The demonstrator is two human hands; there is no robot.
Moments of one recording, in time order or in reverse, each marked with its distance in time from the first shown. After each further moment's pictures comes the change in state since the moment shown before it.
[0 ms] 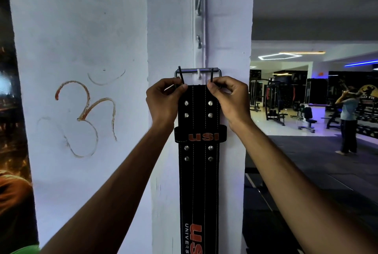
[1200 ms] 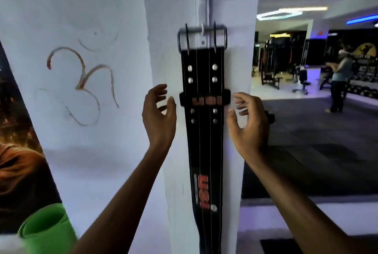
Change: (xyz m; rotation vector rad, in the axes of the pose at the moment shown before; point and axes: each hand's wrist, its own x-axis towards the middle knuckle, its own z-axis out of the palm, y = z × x) left_hand -0.102 -0.037 -0.072 0.345 0.001 0.073; right_hand -0.157 0.028 -0.031 -0.554 0.177 -0.261
